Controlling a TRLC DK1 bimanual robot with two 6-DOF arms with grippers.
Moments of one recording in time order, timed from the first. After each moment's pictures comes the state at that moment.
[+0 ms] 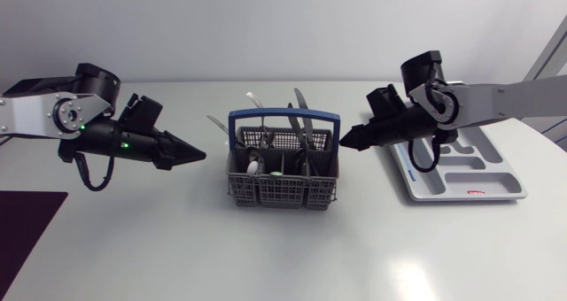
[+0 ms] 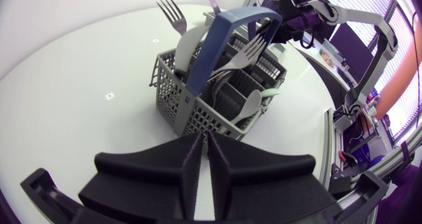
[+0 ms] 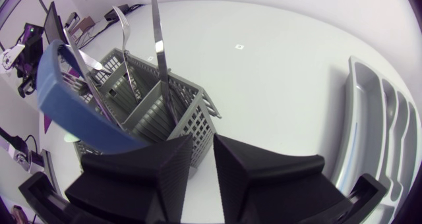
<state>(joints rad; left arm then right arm) -0.02 1.60 0.98 -0.42 0.80 0.52 0.16 1.76 1.08 -0.21 -0.45 -0.15</state>
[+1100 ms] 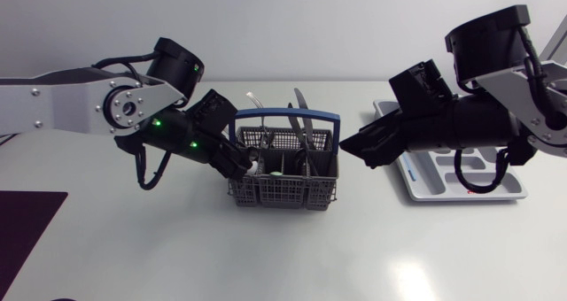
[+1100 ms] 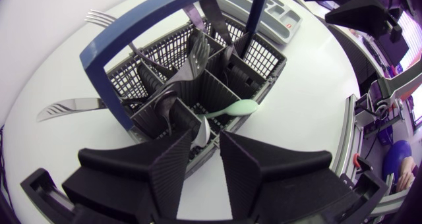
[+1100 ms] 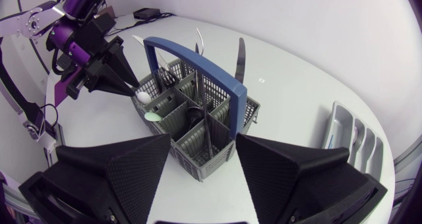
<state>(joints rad) -0.46 1.60 1.09 -0.47 0.32 0.27 0.36 1.24 0.92 -0.41 -0.31 -0.18</state>
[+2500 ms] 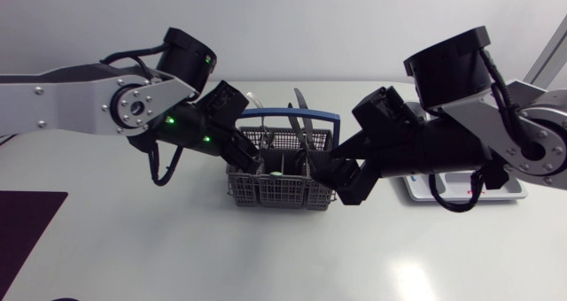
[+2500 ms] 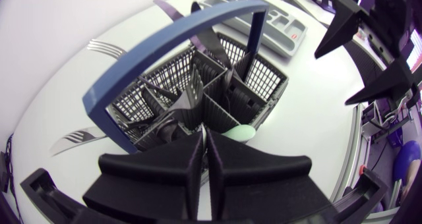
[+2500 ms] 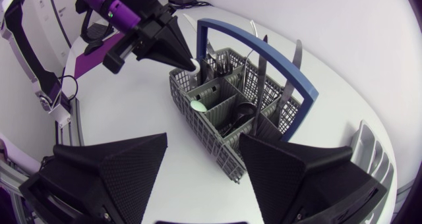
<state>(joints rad) -0.52 1.58 1.12 -0.40 0.23 0.23 0.53 1.24 0.88 -0.40 -0.31 -0.22</state>
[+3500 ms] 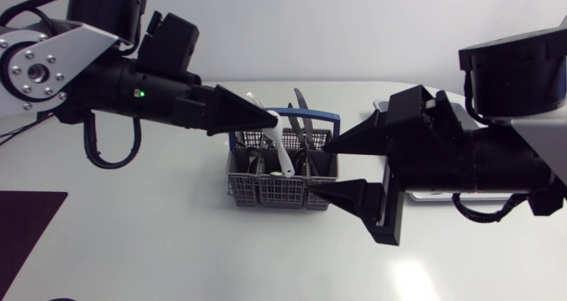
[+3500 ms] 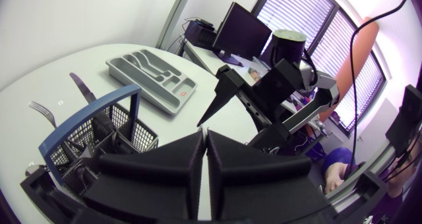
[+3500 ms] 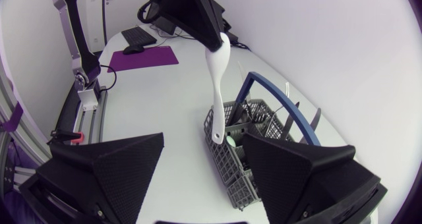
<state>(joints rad) -0.43 1.39 1.14 -0.40 0.96 0.08 0.57 1.04 0.79 -0.33 -0.48 -0.42</state>
